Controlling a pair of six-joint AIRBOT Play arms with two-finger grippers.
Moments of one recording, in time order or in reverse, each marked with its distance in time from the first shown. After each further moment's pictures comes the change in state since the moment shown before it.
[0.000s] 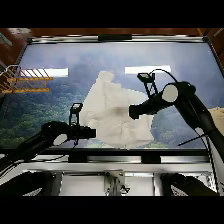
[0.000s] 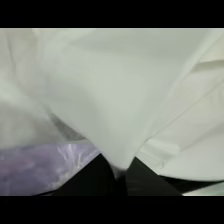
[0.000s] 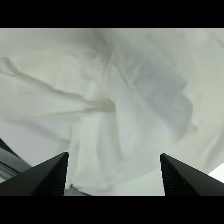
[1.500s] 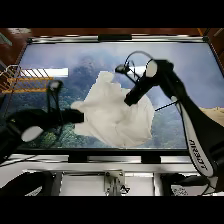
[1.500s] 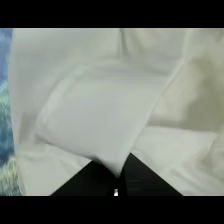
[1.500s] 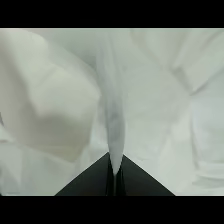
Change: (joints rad) left arm 0.112 0.174 0.224 0.116 -0.100 0.082; right arm 0.000 -0.380 0.475 0.025 0.170 -0.479
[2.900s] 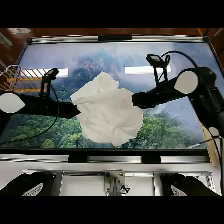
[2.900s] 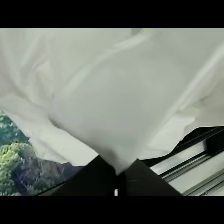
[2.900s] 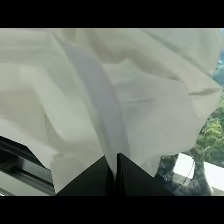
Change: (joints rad) left arm 0.251 -0.125 0.161 -0.483 -0.295 0.418; right arm 0.000 0.399 -0.327 -0.008 -0.105 0.658
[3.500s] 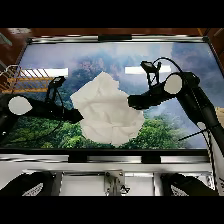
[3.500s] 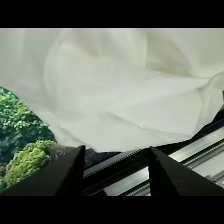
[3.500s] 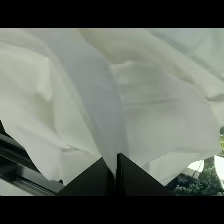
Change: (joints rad) left arm 0.001 -0.010 -0.034 0.067 -0.048 0.071; right arm 0.000 -0.053 -0.038 0.029 -0.058 -0.006
